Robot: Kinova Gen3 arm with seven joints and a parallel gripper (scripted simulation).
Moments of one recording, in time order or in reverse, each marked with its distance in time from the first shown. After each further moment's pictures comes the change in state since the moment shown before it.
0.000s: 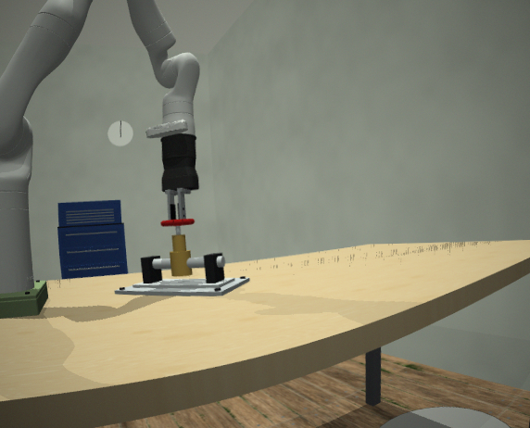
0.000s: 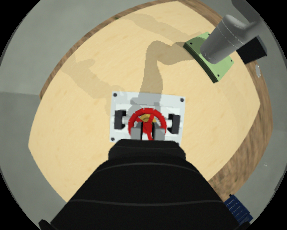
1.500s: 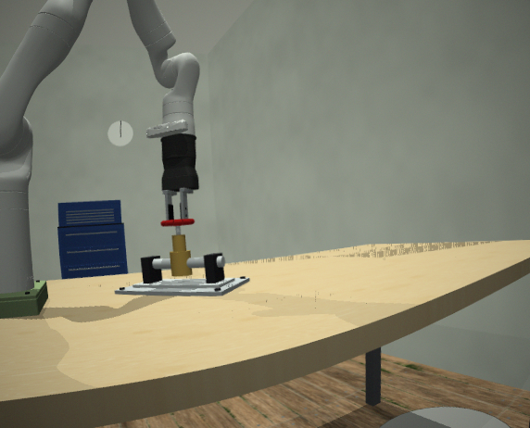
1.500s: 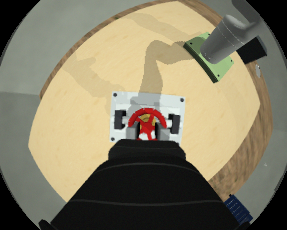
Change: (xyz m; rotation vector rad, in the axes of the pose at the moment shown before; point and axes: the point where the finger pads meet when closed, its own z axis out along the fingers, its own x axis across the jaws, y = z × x) arm 0.000 0.000 0.000 0.000 0.000 -0.001
